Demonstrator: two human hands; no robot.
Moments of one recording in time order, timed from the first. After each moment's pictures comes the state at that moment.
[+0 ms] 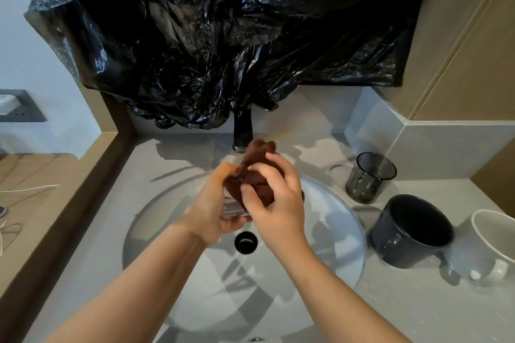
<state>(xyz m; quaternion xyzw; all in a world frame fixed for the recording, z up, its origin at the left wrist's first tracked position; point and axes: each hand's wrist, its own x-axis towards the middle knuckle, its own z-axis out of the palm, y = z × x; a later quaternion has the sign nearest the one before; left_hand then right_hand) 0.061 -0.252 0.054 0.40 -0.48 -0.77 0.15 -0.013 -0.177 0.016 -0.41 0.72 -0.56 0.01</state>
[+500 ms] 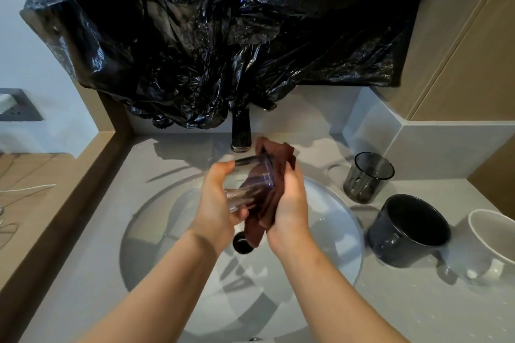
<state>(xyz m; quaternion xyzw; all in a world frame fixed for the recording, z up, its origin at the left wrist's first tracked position) 0.050 -0.240 0.051 0.39 -0.39 -0.79 0.26 -0.018 -0.188 0.035 -0.07 0.48 -0.81 0.34</state>
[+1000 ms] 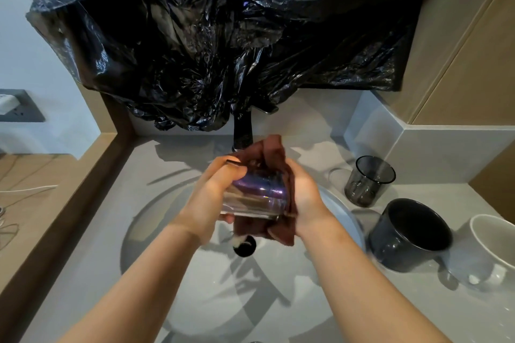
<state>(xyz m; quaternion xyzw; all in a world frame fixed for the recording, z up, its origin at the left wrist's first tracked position) 0.067 -0.262 0.055 0.30 -0.62 -0.69 0.23 -0.045 -0.179 0.057 -0.16 0.45 -0.70 0.53</state>
